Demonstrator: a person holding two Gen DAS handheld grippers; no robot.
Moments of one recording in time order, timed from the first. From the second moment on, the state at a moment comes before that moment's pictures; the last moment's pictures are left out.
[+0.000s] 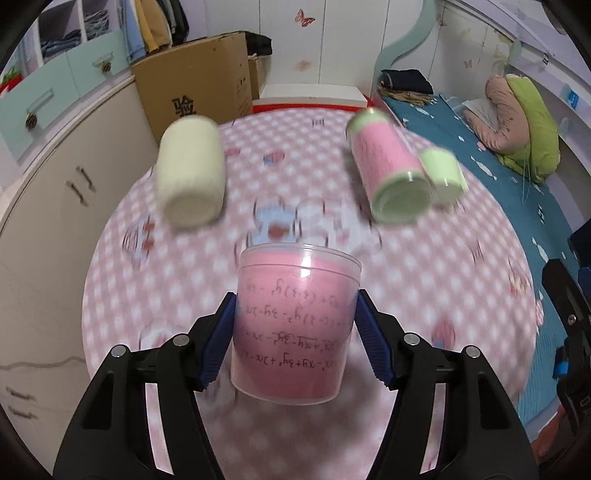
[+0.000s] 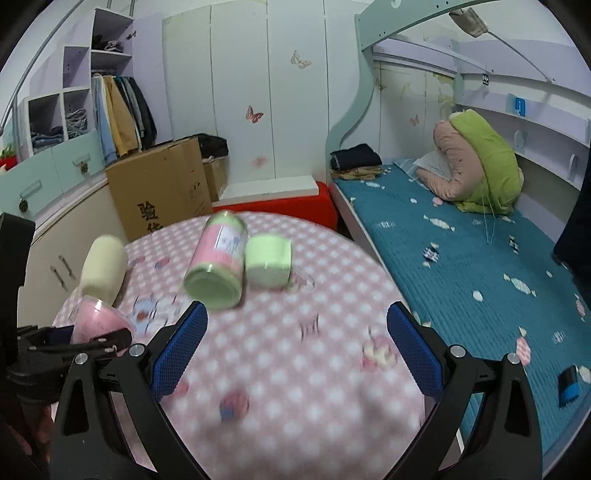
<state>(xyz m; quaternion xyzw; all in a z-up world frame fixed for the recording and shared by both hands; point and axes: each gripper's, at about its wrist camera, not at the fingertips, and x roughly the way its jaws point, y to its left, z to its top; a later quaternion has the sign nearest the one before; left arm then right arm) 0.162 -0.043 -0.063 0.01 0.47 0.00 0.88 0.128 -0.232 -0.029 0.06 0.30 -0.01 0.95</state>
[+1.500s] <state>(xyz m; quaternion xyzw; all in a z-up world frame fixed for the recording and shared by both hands) 0.111 0.083 -0.040 0.01 0.45 -0.02 0.89 0.106 -0.122 -0.046 0.09 0.44 0.12 0.89</state>
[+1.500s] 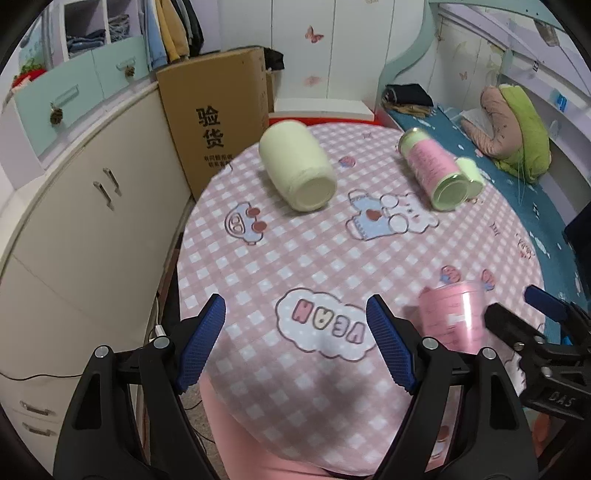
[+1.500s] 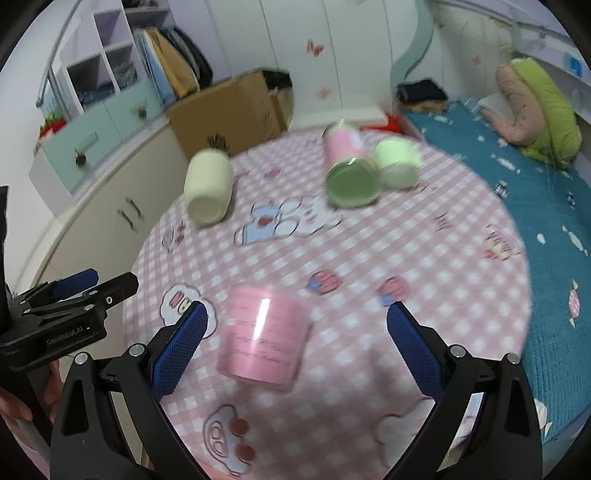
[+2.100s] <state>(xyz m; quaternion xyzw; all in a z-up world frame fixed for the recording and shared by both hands) 0.166 0.103 -0.099 -0.01 0.51 -0.04 0.86 0.163 -0.086 -0.099 0.09 0.57 0.11 0.81</state>
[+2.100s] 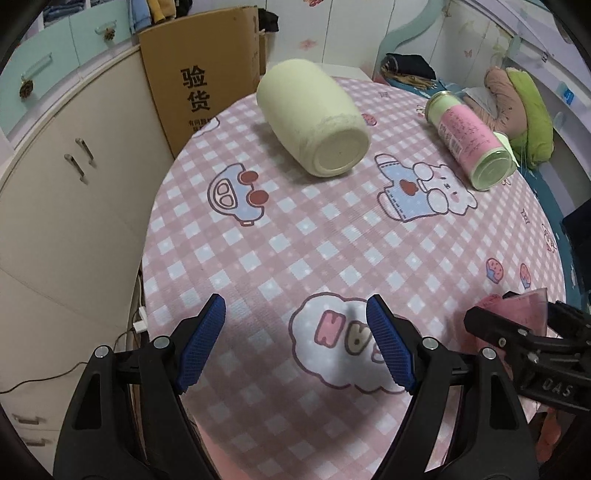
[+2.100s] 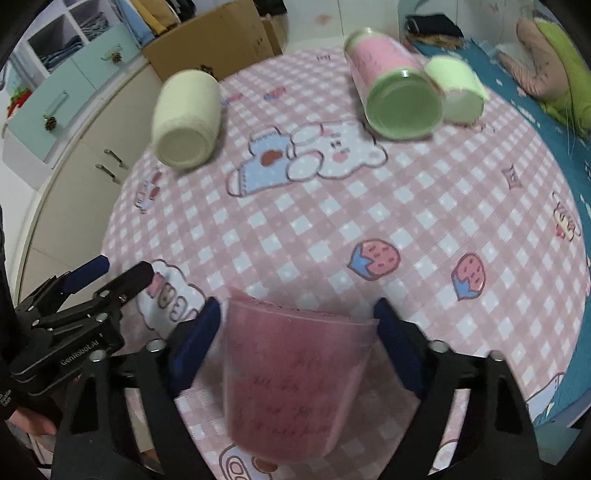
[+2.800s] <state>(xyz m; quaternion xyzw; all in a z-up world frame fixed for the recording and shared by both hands) 0.160 0.092 -0.101 0.00 0.50 -0.02 0.87 0.158 -0.087 -0.076 -0.02 0.39 0.08 0.92</state>
